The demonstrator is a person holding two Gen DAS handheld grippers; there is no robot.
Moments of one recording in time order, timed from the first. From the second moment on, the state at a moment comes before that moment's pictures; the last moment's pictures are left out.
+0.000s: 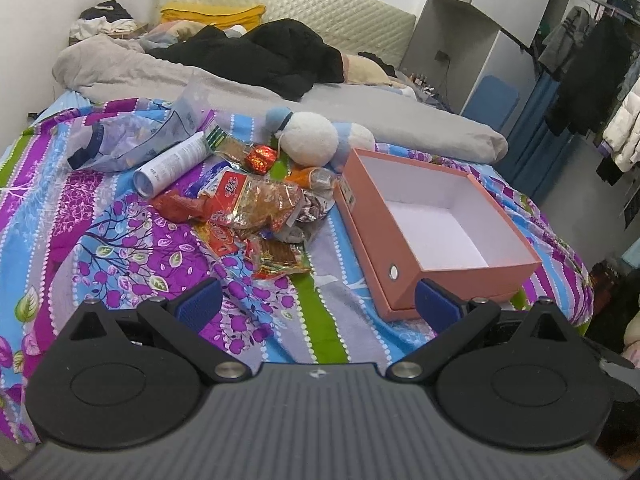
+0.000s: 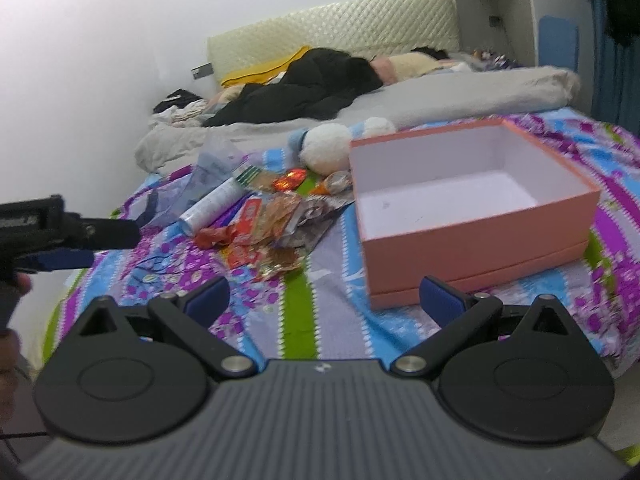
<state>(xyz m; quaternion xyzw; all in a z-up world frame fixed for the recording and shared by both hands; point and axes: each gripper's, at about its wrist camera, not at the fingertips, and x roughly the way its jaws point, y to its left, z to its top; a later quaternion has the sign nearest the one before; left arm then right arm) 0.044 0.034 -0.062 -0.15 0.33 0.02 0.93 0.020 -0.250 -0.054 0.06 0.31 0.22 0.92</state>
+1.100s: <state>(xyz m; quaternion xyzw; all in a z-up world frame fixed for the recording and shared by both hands) 0.169 0.122 -0.170 -0.14 0.35 -0.02 0.93 0.084 -0.127 -0.128 -0.07 0.32 0.39 0.86</state>
